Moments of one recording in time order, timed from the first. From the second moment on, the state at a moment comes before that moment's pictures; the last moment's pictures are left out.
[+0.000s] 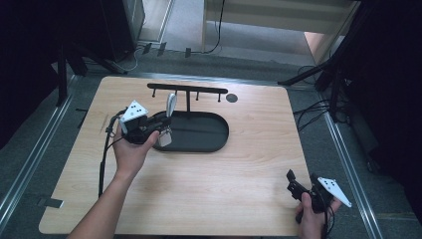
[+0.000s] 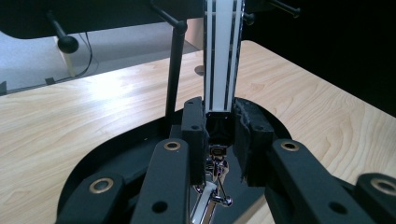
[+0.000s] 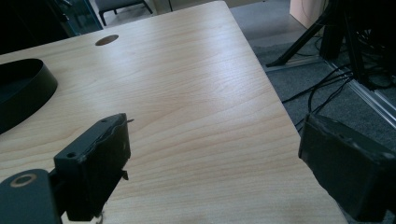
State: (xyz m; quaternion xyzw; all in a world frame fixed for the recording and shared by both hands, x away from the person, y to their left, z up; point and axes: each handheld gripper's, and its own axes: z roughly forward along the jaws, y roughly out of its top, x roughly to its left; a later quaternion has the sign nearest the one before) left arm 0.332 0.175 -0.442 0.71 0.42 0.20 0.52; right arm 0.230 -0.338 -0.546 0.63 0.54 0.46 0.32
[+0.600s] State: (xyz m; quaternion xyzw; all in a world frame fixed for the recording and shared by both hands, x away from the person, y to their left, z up) left arm 0.357 0.173 -0.453 0.71 0.43 0.17 0.54; right arm 0.230 -0.338 -0.546 0.63 0.54 0.46 0.32
